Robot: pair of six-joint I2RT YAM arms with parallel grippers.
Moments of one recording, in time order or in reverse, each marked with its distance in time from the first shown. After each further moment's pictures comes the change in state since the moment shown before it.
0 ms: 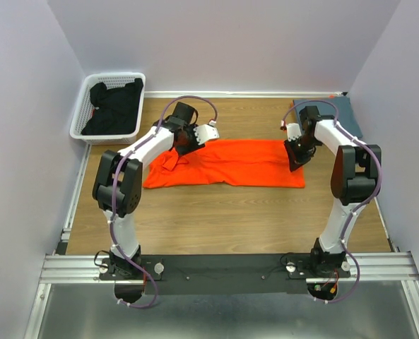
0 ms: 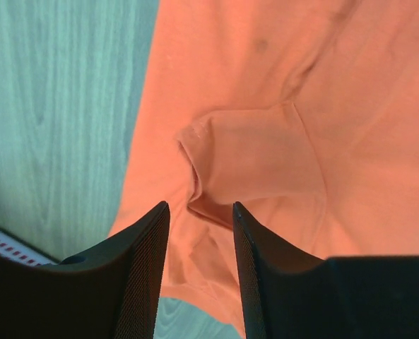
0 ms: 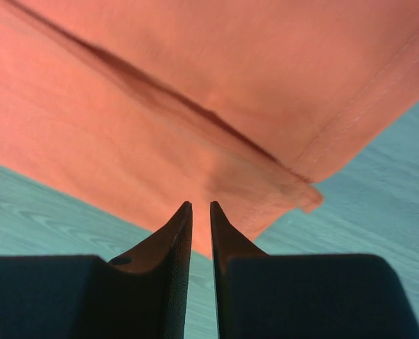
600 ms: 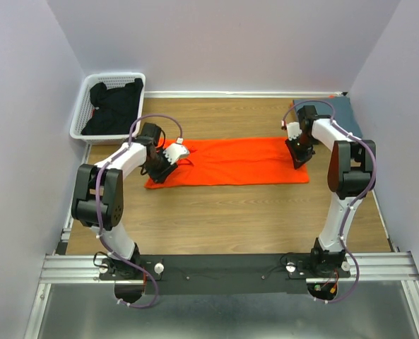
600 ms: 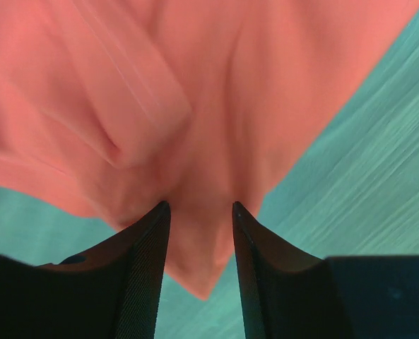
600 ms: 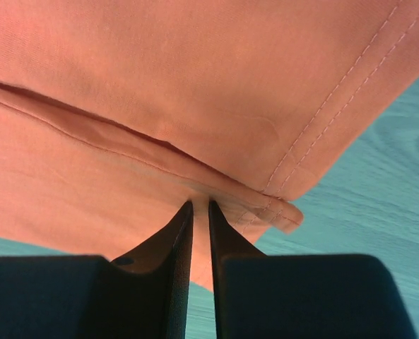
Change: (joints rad) left arm 0.208 -0.199 -0.332 -0.118 0.163 -0.095; right arm -0.008 0.093 0.052 0.061 0.143 -0.008
